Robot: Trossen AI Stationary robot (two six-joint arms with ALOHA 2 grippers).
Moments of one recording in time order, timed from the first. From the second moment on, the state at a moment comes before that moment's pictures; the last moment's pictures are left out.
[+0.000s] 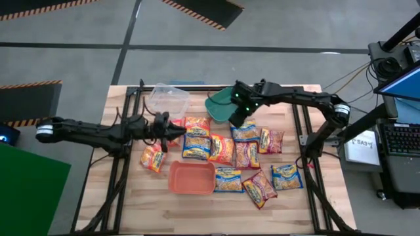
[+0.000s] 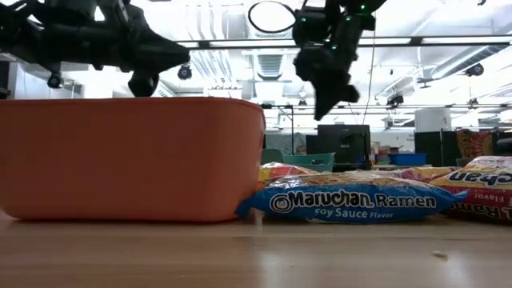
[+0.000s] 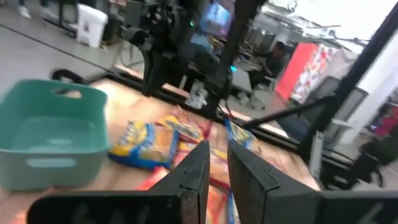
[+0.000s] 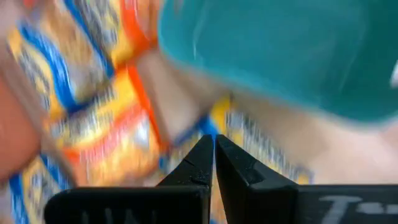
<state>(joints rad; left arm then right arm) 0.09 0.89 0.29 0.57 0.02 -0.38 -0.37 1.64 1.38 -0.93 -0.11 0.29</state>
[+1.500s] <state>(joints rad) 0.06 1.39 0.55 0.63 -0.01 -0.27 -0.26 1.26 0.85 -0.45 -0.07 0.50</state>
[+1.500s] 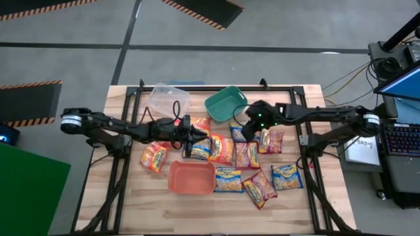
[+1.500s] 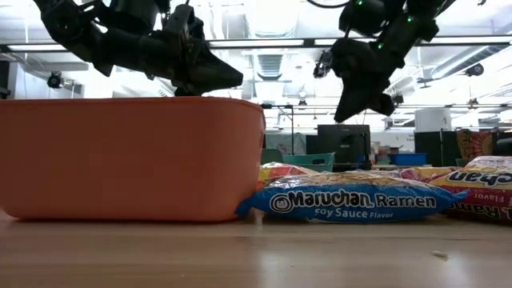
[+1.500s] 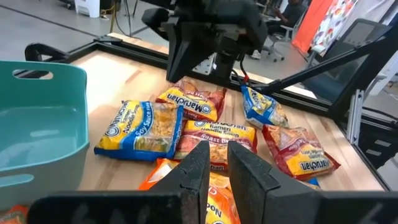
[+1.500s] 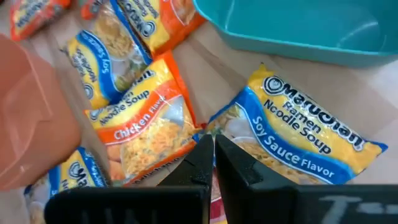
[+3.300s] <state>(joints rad) 0.06 1.38 0.55 0.63 -0.02 -0.19 -0.56 1.30 0.50 -0.14 -0.25 0.44</state>
